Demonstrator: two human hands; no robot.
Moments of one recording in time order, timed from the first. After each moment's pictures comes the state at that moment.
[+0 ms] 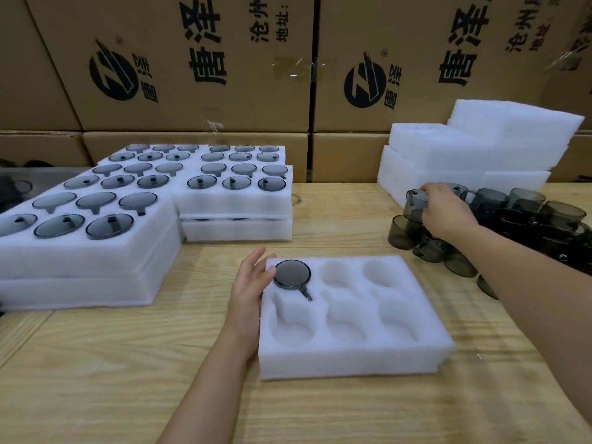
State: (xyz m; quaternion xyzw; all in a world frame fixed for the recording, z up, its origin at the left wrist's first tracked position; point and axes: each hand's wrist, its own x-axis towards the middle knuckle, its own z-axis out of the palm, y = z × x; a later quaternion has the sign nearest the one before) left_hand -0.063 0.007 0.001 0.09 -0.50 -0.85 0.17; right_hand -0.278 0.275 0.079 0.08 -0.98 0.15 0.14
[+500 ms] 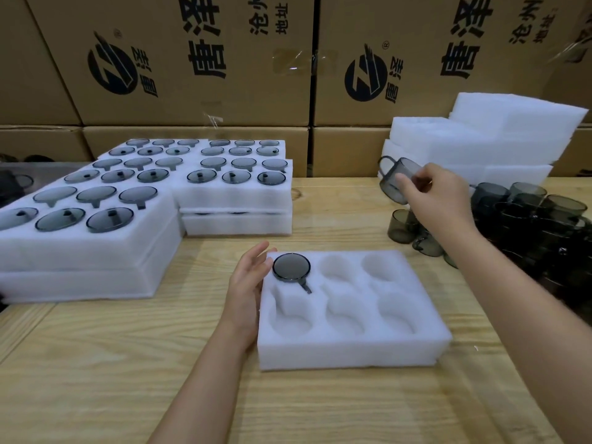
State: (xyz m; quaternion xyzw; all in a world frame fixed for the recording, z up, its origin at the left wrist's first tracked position) left_hand -0.062 0.006 0.004 0.07 -0.48 -0.86 0.16; right_hand -0.210 0.242 0.106 0.14 -0.87 0.38 0.29
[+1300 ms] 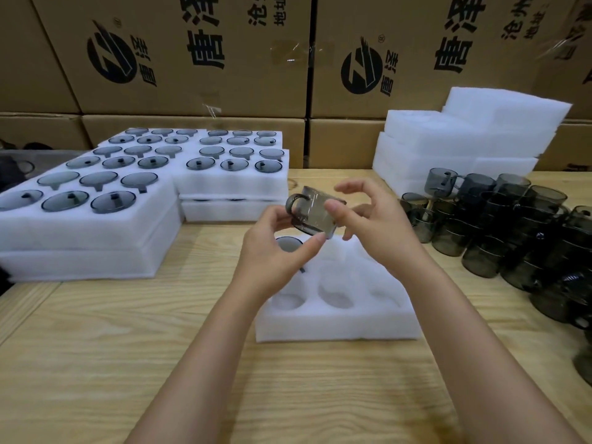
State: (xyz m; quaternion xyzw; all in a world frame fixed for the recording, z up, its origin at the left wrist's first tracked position) left_hand -0.049 0.039 0.055 -0.01 -0.78 -0.56 0.28; right_hand -0.107 0.192 0.100 0.28 -0.76 0.58 0.06
